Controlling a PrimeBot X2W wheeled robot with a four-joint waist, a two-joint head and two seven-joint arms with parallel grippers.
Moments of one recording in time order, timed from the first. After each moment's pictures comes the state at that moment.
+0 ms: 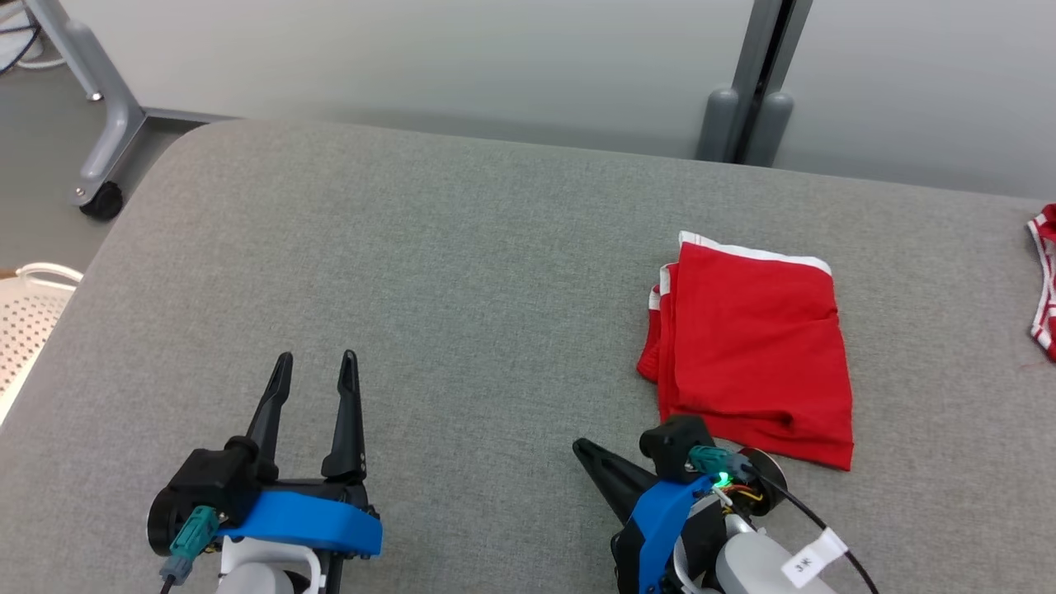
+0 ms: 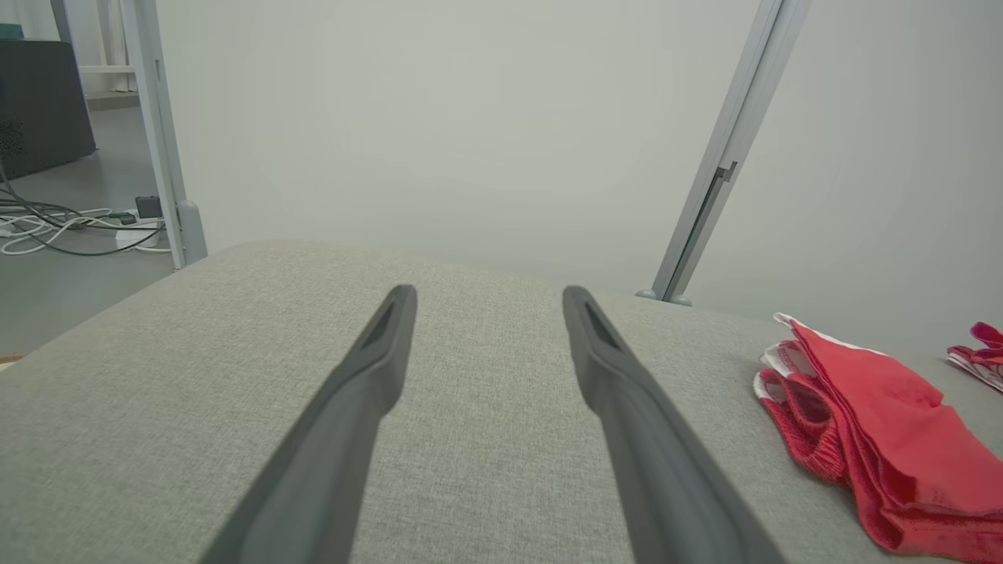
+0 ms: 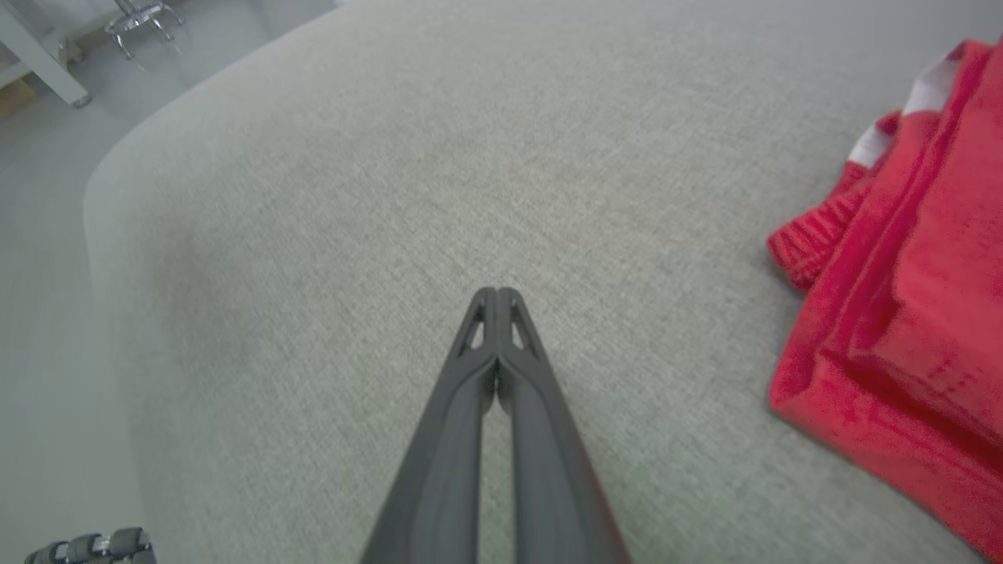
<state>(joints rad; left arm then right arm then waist) -0.12 0.05 -0.10 0.27 -0.26 -0.13 -0.26 -0.37 -0.05 0.54 0.59 0.26 0.13 0.03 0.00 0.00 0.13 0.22</state>
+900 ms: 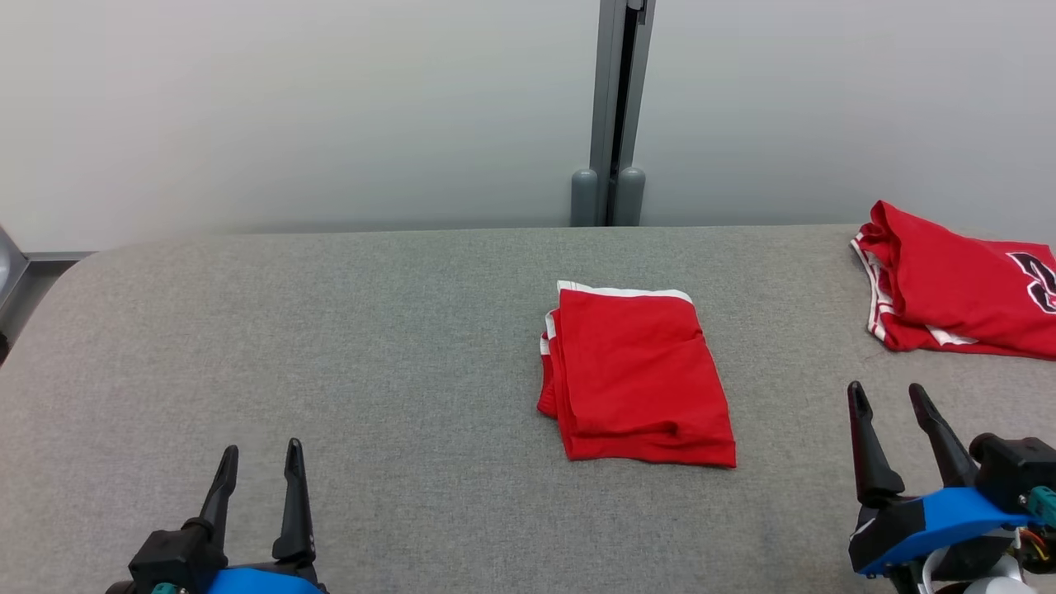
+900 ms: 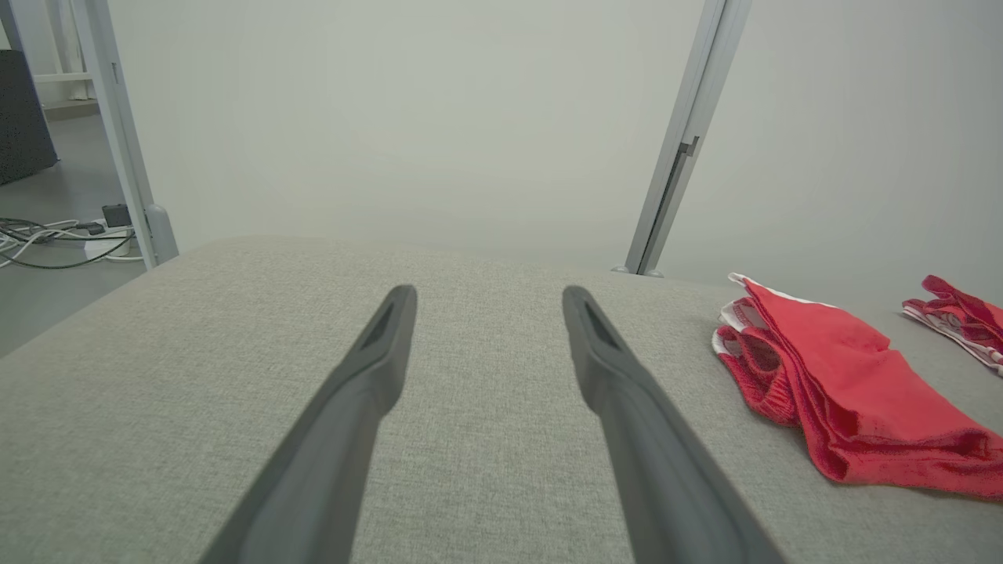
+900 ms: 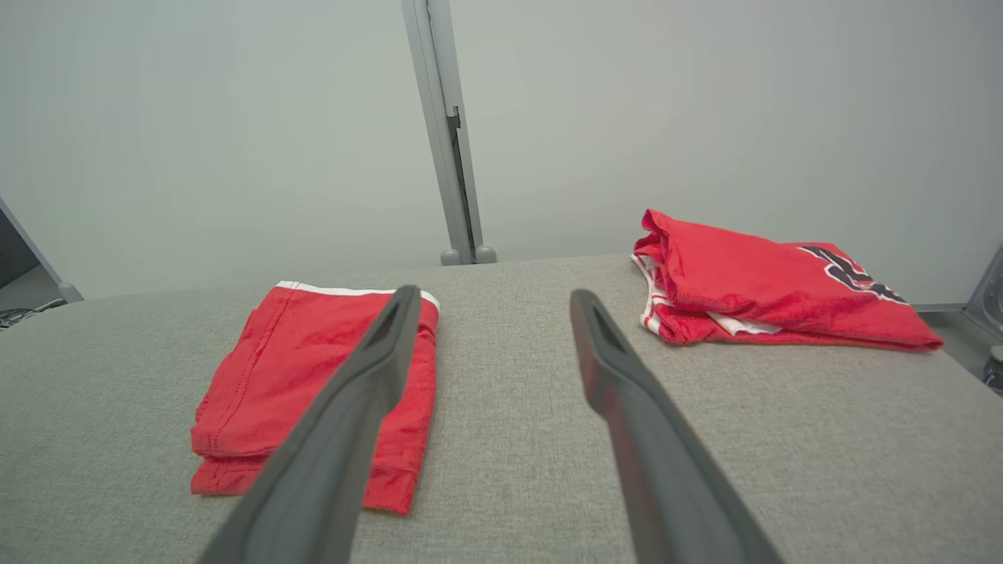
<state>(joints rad) 0.03 0.09 -0.01 0.28 -0.23 -0.11 -0.26 -0.06 -0.05 -0.13 0.16 0.17 0.13 -0.06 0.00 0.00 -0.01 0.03</state>
